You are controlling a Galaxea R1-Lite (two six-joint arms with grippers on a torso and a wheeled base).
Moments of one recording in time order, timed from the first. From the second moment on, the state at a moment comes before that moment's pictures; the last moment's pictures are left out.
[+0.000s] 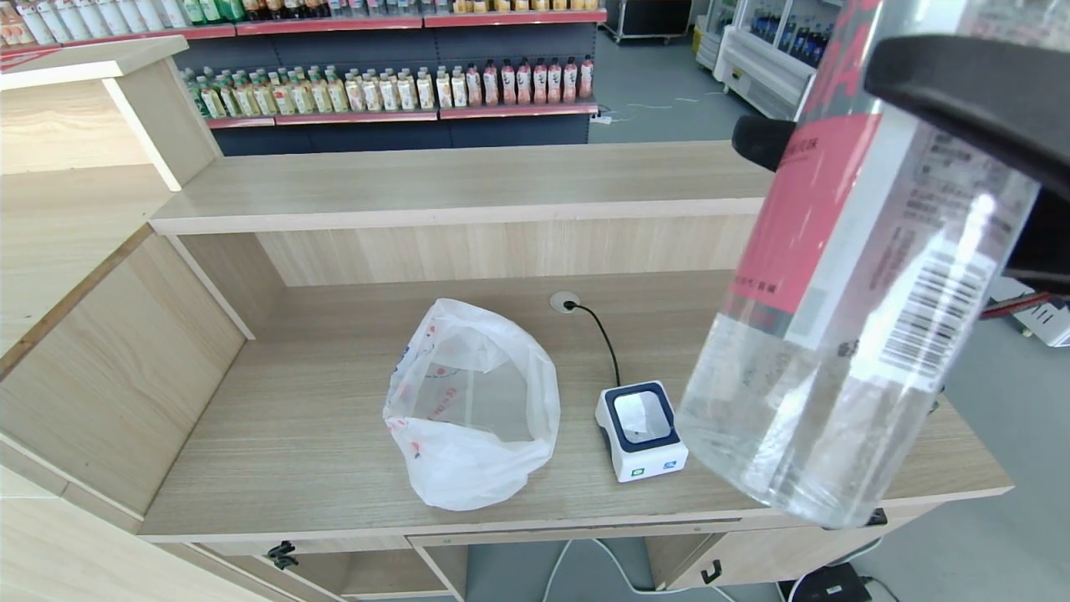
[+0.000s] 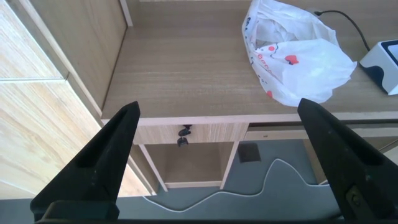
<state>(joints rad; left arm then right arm) 0.00 0.00 0.00 0.00 -0.01 0.00 0.70 1.32 -0.94 -0.73 0.77 0.51</state>
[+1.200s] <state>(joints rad) 0.00 0.00 0.00 0.00 -0.01 0.00 0.57 1.35 -0.95 -0.68 0.77 0.19</state>
